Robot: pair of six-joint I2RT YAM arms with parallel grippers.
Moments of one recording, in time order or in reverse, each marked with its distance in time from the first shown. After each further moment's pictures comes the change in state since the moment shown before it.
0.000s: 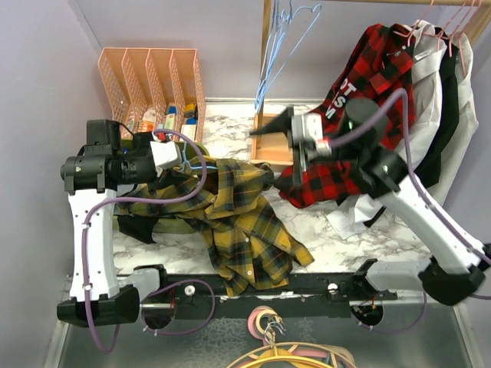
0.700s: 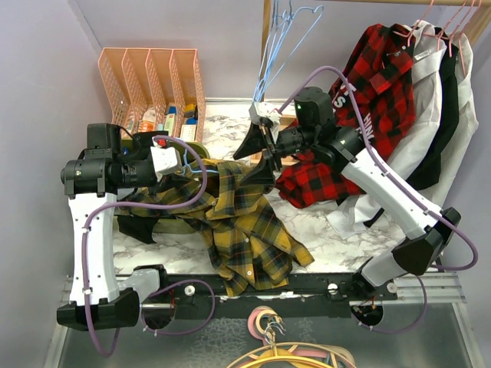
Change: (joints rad) left arm -0.017 -0.026 -0.049 -0.022 0.026 0.060; right arm -0.123 0.333 0.215 -0.255 -0.185 0.150
